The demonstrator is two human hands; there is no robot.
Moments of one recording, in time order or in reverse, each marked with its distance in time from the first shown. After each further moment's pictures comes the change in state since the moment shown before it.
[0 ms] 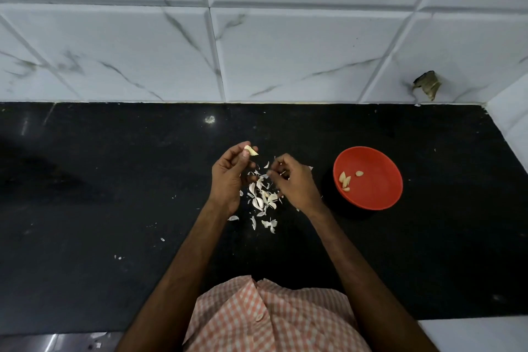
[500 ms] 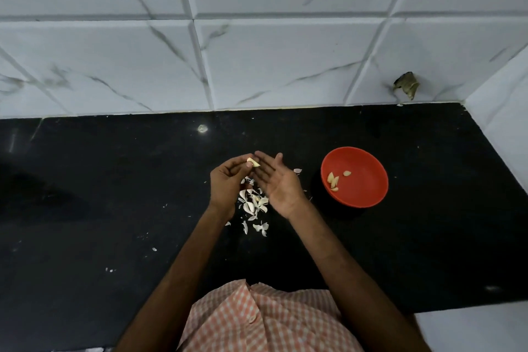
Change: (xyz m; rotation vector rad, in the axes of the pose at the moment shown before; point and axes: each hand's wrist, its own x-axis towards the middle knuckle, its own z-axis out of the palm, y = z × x) left_hand 0.002 -0.015 0.009 0.211 -0.010 0.024; right_hand 0.000 -0.021 0.010 1.183 -0.015 0.441
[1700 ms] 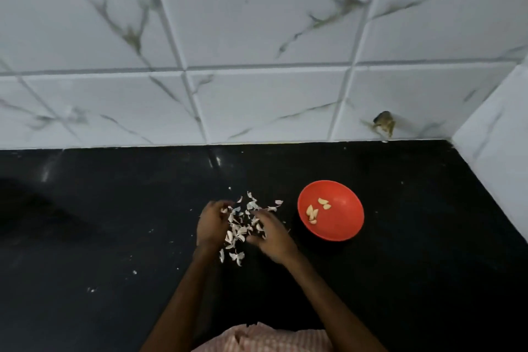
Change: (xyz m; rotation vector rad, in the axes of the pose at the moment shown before) left_hand 0.011 -0.062 -0.001 1.079 0.201 0.151; right_hand -0.014 0.006 -0.095 -1.346 -0.161 -0.324
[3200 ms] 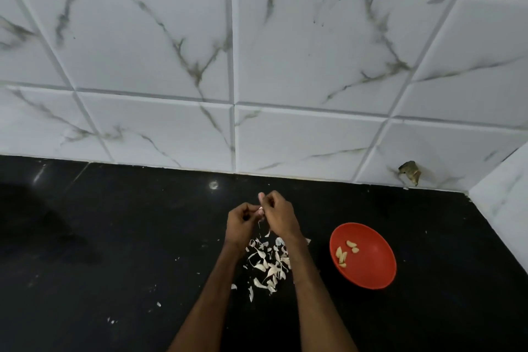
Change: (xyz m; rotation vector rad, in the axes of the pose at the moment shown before) left_hand 0.045 0.030 -0.057 -0.864 -0.080 -0.024; right_hand 0.103 -0.127 -0.006 0.099 0.243 0.111
